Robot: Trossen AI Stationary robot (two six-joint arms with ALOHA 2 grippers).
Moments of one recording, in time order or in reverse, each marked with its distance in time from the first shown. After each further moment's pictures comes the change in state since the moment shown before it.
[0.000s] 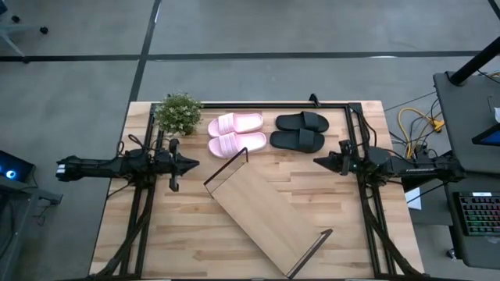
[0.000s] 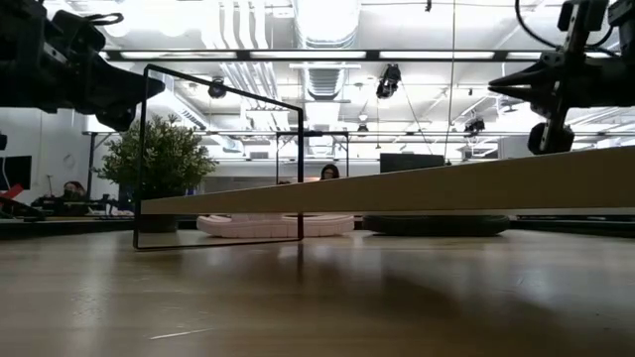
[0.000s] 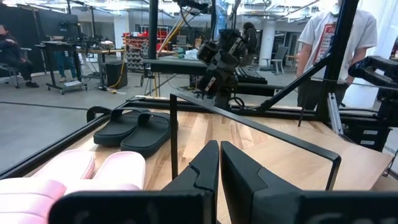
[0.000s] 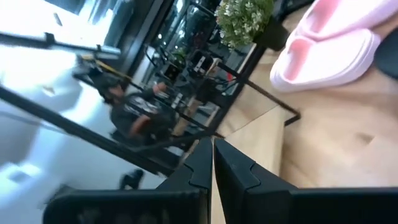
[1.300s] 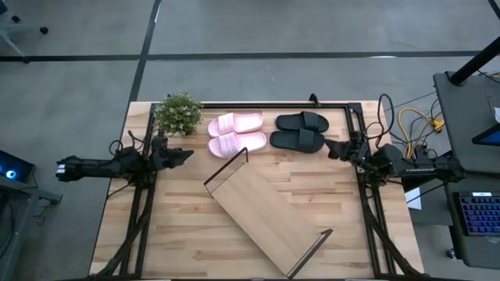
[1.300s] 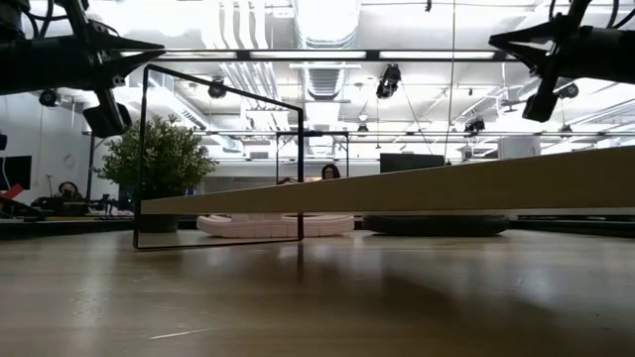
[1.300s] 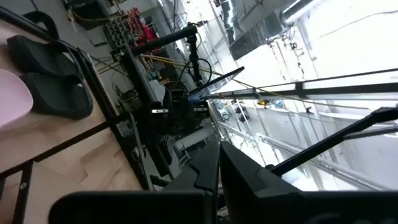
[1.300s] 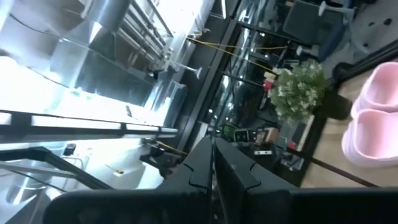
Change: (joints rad) left arm 0.000 0.003 0.005 0.231 -0.099 -1.070; right arm -0.001 0.000 0.000 0.327 0.204 0.068
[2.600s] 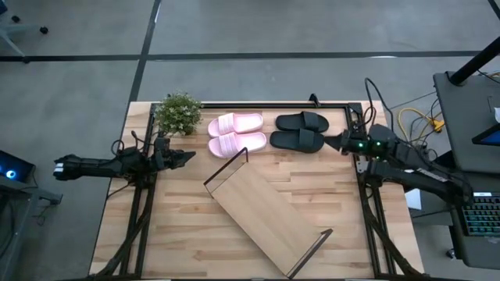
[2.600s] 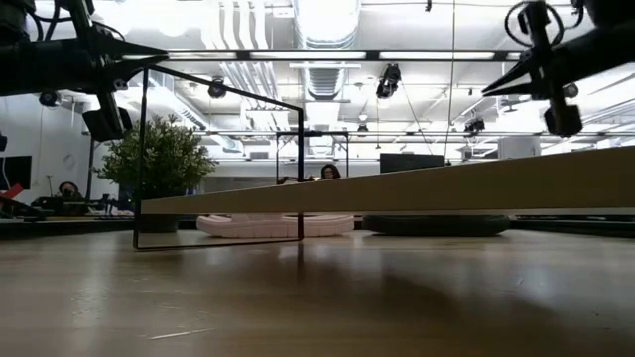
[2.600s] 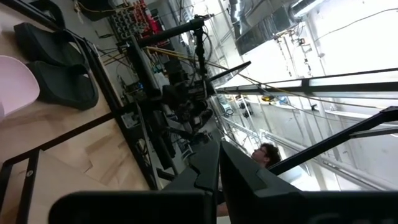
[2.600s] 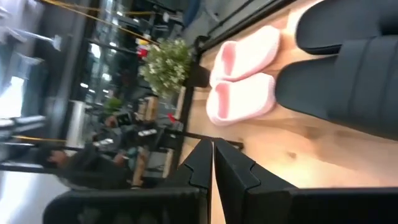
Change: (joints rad) left arm 0.000 0.049 0.002 0.015 0.015 -0.022; right arm -0.457 0.132 0.327 -0.782 -0.396 0.084
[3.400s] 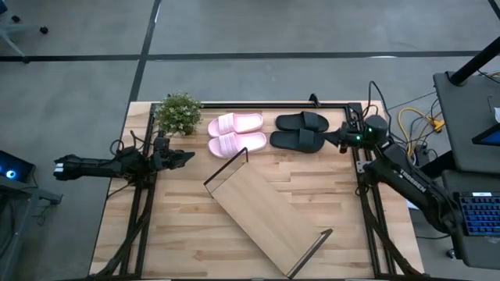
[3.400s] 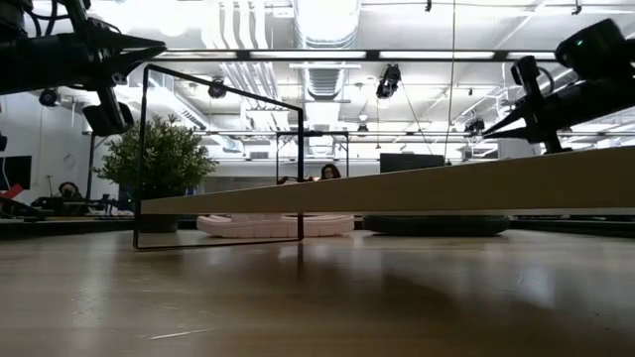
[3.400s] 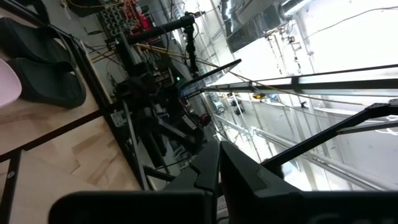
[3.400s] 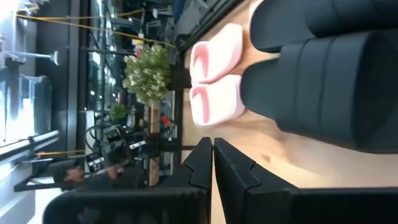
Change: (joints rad) left arm 0.000 -0.001 0.001 0.030 0.025 0.000; right arm -0.576 0.156 -0.139 0.151 -0.591 -0.061
